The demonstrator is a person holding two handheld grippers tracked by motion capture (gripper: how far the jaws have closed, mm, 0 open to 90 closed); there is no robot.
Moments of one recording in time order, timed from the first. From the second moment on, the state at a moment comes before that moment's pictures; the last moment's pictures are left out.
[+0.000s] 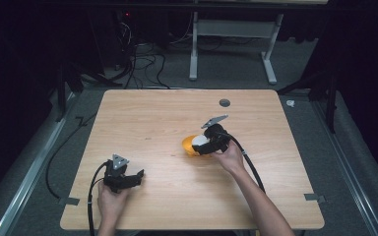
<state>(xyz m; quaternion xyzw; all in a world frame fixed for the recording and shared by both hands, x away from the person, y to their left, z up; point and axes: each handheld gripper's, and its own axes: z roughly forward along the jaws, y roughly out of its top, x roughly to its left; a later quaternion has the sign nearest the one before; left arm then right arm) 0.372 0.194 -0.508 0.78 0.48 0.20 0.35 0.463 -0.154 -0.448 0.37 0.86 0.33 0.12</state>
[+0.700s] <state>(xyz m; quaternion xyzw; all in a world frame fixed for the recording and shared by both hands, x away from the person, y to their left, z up) 0.372 0.194 -0.508 0.78 0.48 0.20 0.35 0.453 -0.168 -0.430 0.38 0.84 0.37 0.12</state>
